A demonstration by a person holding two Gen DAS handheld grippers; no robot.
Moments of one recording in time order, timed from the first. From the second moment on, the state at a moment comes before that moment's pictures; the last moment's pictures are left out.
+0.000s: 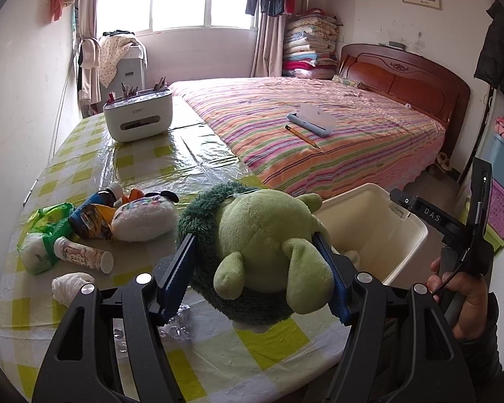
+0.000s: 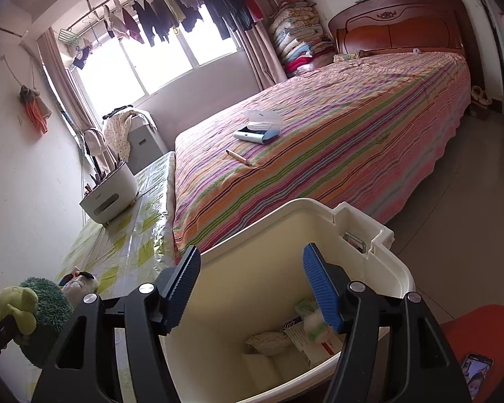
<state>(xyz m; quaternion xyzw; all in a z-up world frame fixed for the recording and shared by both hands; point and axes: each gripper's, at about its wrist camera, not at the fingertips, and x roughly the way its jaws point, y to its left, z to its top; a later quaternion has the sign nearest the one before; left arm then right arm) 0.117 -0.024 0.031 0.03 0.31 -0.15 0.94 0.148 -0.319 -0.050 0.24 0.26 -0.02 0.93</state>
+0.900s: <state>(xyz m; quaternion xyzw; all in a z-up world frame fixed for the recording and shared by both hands) 0.179 -0.175 0.018 0.07 0.36 -0.23 0.90 0.103 -0.386 -0.042 0.38 0.14 -0.07 0.91</state>
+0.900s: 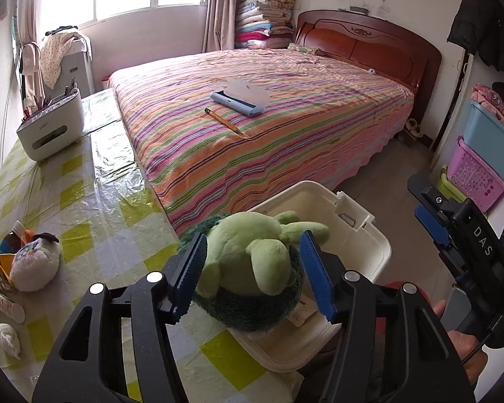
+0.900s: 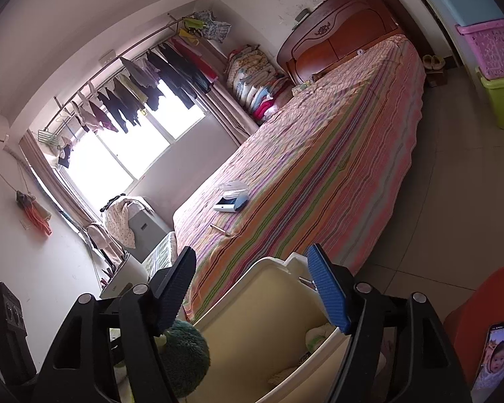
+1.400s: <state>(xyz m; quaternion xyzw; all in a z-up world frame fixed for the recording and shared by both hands) 0.178 -0.138 0.029 0.07 0.35 -0.20 0.91 0.107 -0.386 -0.045 0.38 0.15 -0.06 0.91</state>
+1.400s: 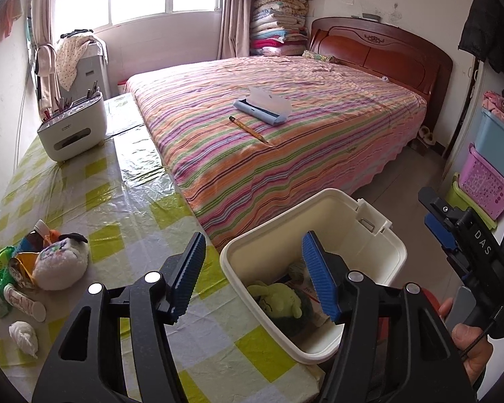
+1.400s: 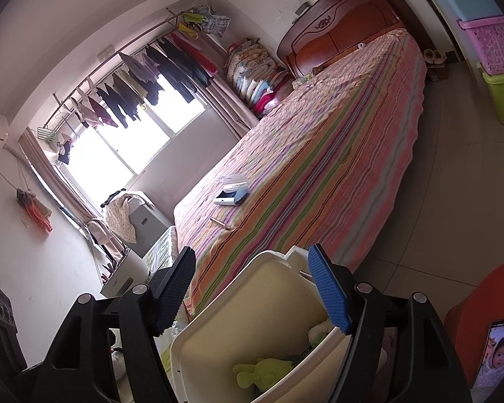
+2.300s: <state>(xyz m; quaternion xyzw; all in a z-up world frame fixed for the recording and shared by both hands) 0.155 0.022 0.044 0.15 0.34 -0.07 0.93 0.144 -0.319 -0.030 0.31 0.20 0.00 0.93</state>
